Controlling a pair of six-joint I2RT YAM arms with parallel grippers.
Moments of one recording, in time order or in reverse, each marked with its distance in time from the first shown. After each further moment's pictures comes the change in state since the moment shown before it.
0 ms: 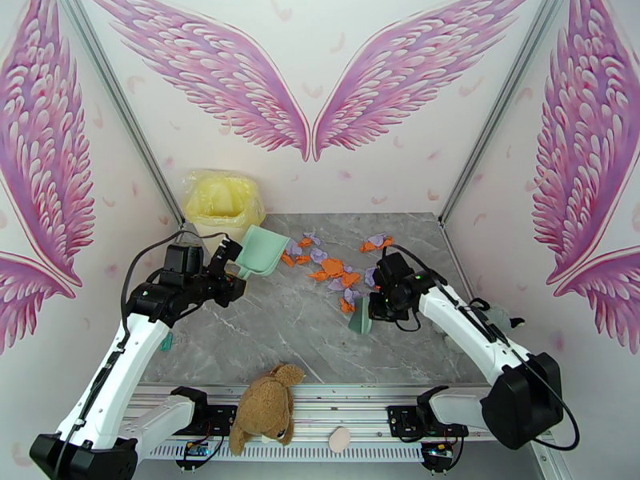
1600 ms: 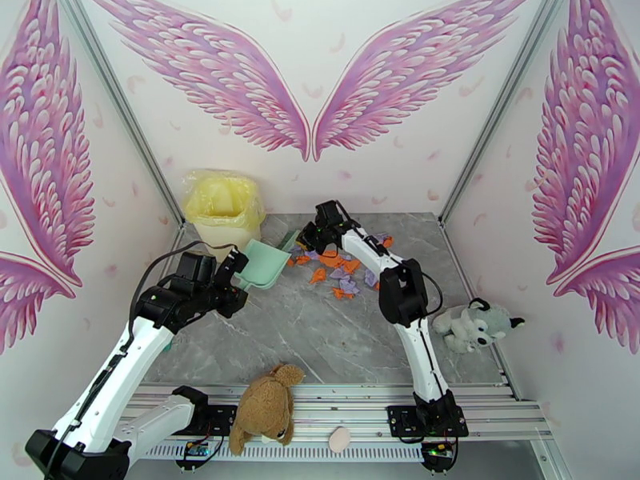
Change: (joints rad) left arm -0.112 -0.008 -0.039 -0.066 -0.186 -0.033; right arm 0.114 1.019 1.035 0.446 -0.276 0.660
